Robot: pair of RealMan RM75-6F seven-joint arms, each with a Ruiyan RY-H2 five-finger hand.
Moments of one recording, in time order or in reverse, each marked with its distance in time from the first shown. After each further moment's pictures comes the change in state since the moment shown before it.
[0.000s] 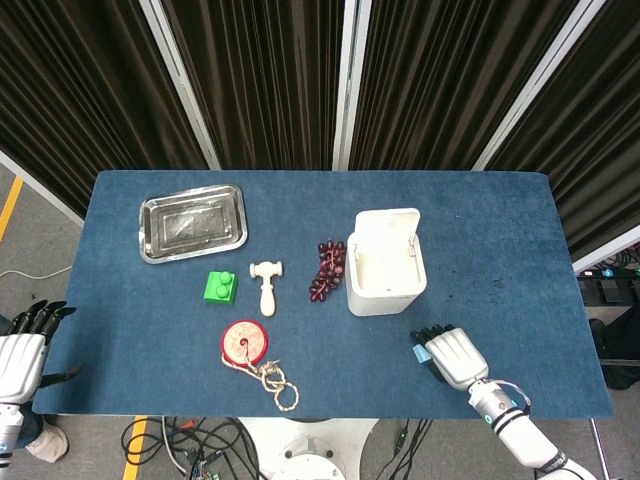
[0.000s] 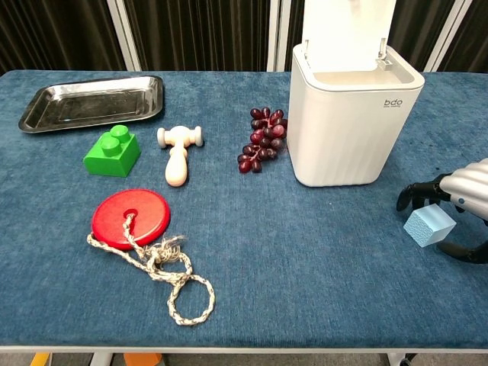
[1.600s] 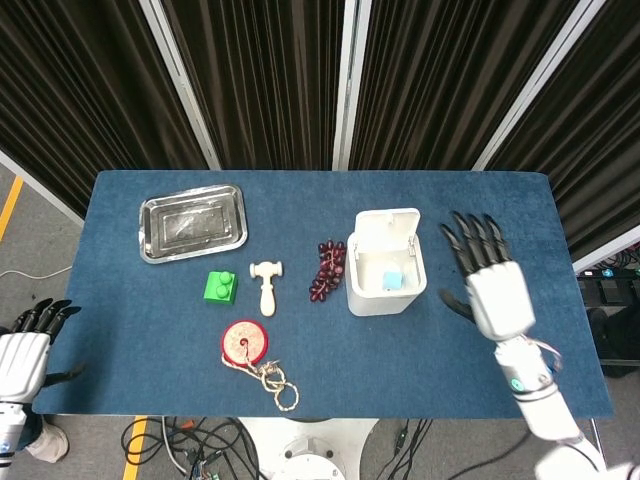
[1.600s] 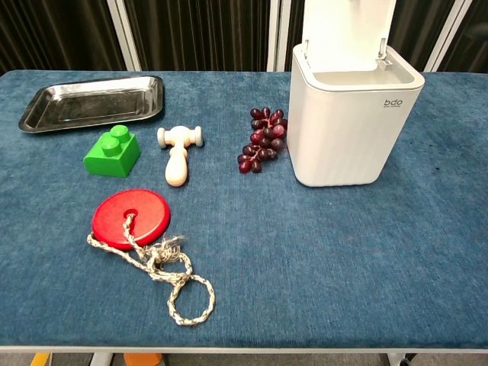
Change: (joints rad) left arm -0.006 0.004 -0.001 -0.012 0.028 0.011 0.018; right arm -0.044 0.120 0.192 -0.113 -0.184 0.497 0.190
